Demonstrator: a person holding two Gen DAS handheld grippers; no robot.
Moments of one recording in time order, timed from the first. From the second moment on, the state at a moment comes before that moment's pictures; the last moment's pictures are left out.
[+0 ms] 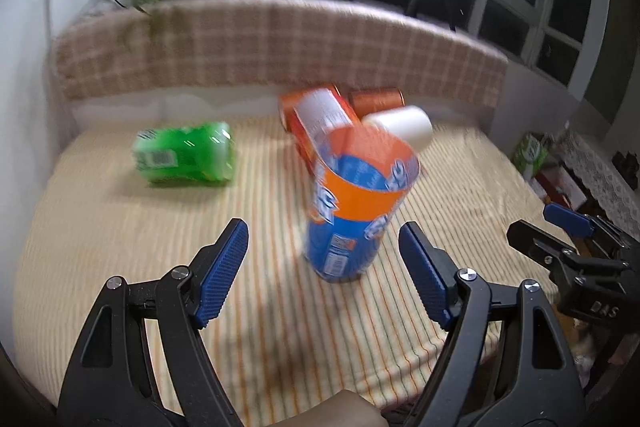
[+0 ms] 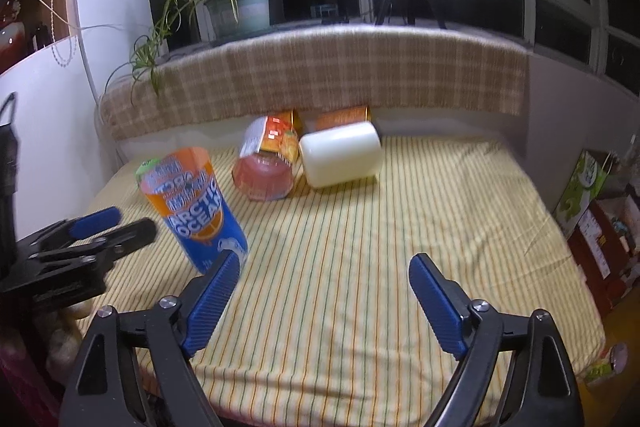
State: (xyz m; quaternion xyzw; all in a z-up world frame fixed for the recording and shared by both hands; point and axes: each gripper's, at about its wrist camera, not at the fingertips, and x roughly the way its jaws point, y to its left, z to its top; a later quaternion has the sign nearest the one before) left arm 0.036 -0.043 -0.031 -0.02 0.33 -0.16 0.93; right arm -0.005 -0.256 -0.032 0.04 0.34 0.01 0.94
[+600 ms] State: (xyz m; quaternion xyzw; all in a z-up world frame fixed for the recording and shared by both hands) left arm -0.021 -0.018 0.013 -0.01 0.20 -0.07 0.98; right arm -0.012 -0.243 -0.007 0.00 0.26 -0.05 0.96
